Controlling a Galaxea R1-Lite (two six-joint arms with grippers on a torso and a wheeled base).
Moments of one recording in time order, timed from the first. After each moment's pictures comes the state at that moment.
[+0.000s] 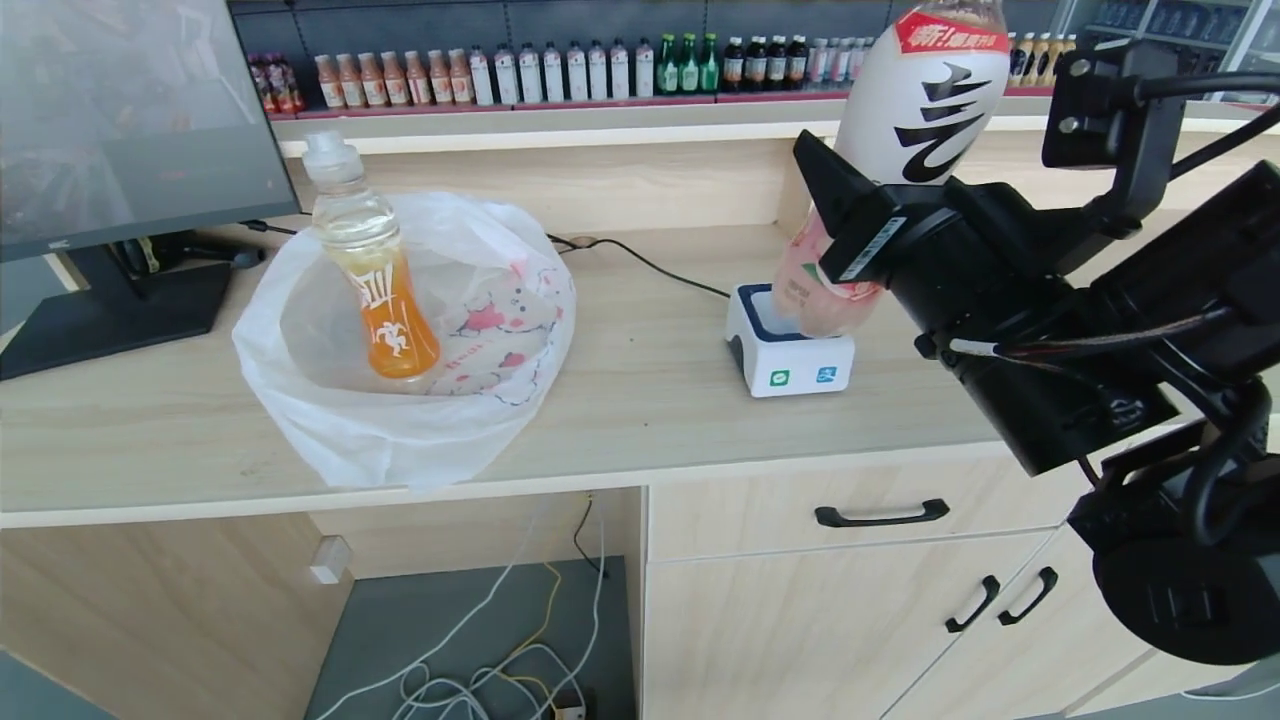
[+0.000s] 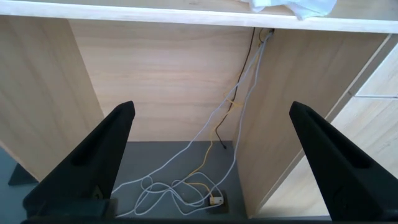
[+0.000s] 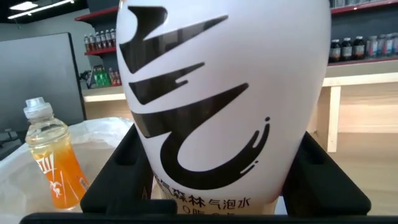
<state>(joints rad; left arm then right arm) 0.00 0.00 0.00 0.00 0.00 0.00 0.68 1.74 -0.90 -1.40 -0.25 -0.07</state>
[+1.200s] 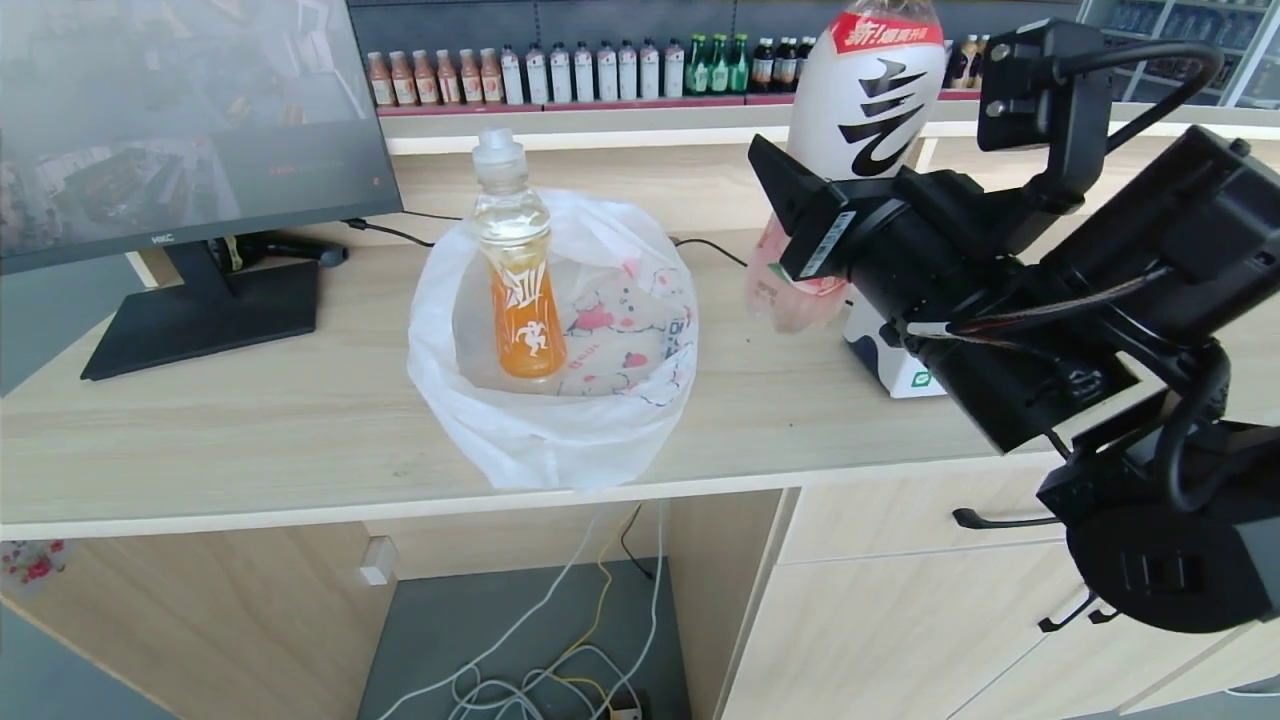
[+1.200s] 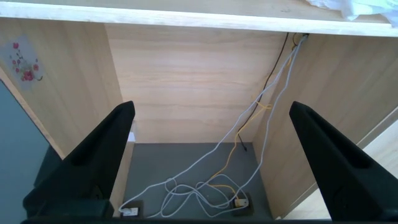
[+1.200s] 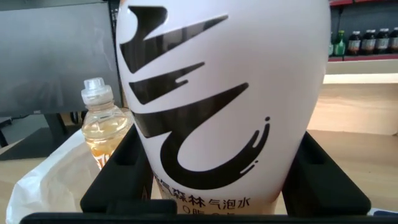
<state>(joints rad) 0.00 0.00 0.00 0.00 0.00 0.00 0.70 1.77 -1.01 -1.27 -0.22 -0.11</state>
